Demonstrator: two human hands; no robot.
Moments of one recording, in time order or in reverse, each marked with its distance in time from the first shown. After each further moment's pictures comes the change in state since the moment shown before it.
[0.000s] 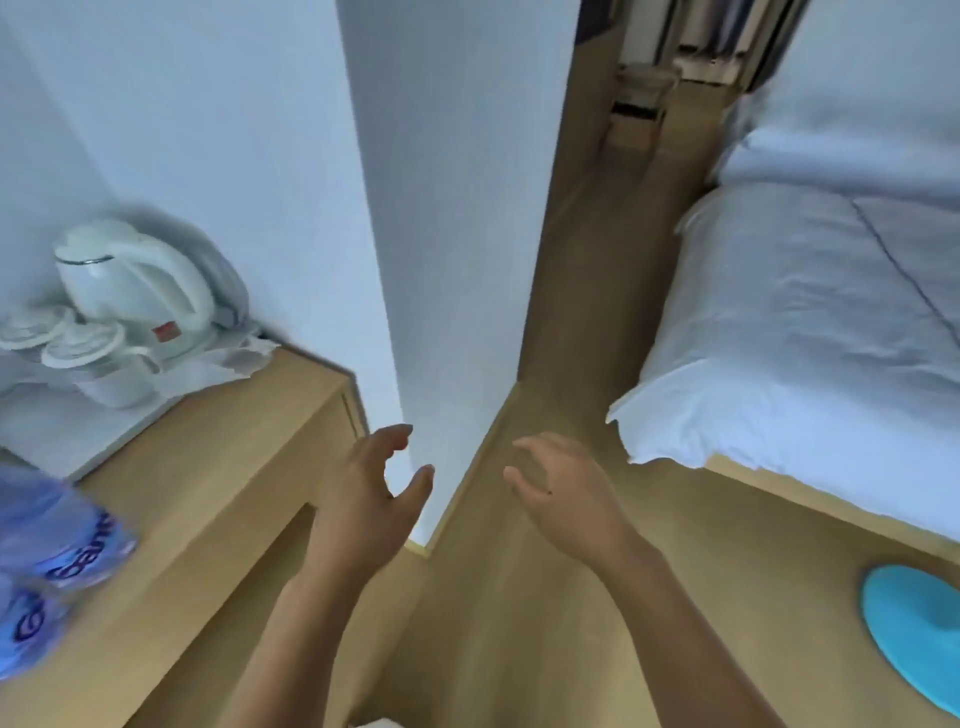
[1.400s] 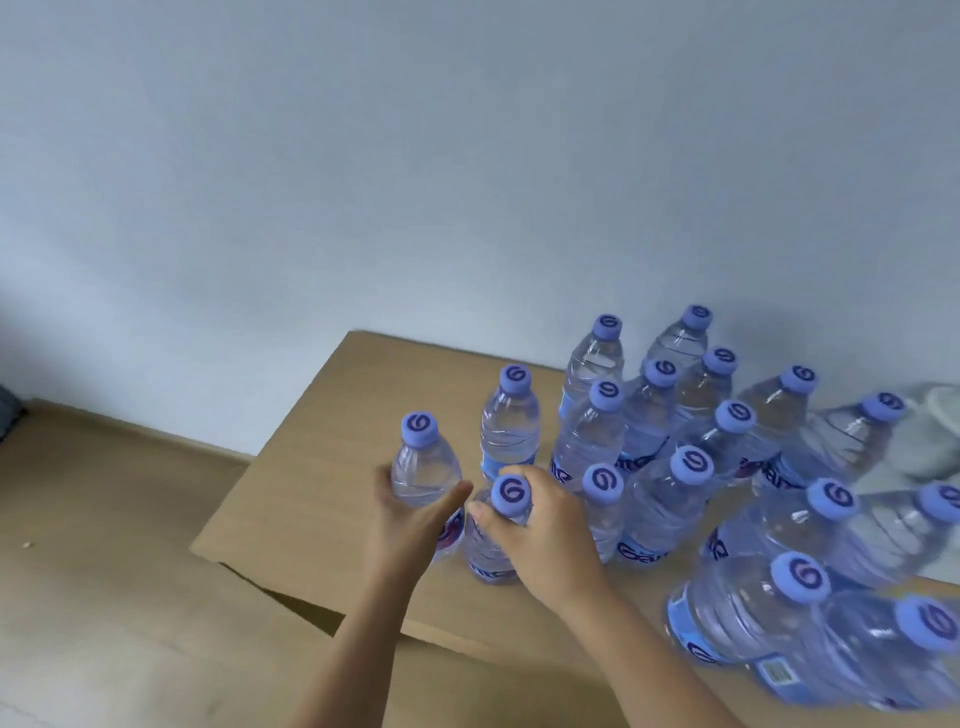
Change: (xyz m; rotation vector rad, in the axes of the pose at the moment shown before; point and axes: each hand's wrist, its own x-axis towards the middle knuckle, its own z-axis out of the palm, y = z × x) left_hand -0.289 -0.320 -0.387 -0.390 1.378 -0.919; right_hand -0.135 -0.496 0.400 0.473 -0.885 -0.878
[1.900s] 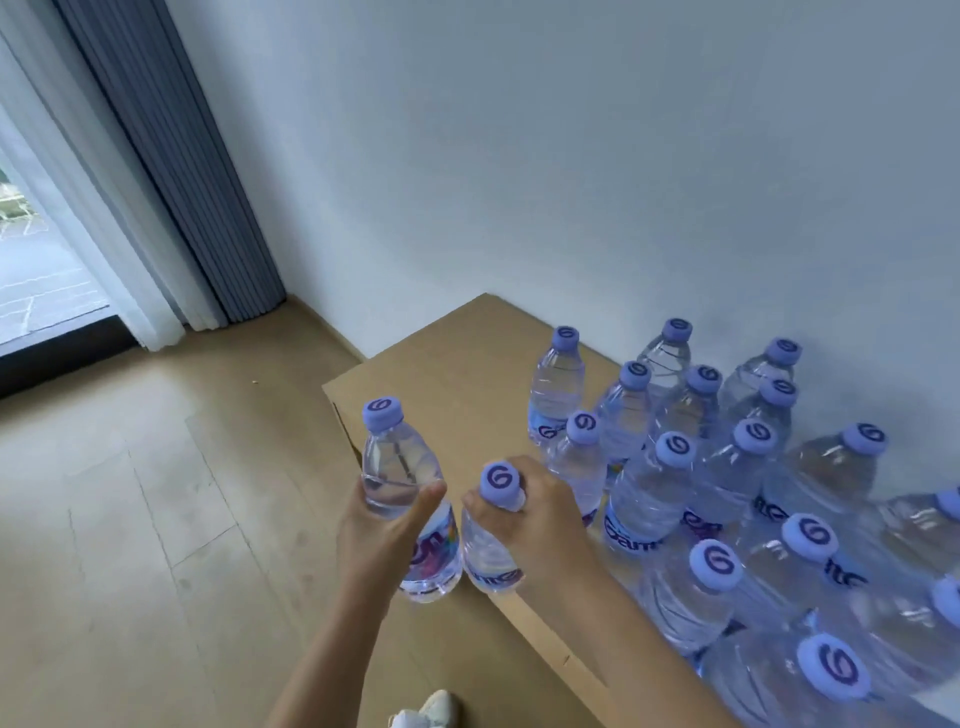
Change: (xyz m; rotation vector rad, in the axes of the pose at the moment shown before) left_hand -0.185 0.001 0.016 -0.130 0.525 -0.034; right_hand -0.049 0.031 -0.060 0.199 -0.461 -0.309
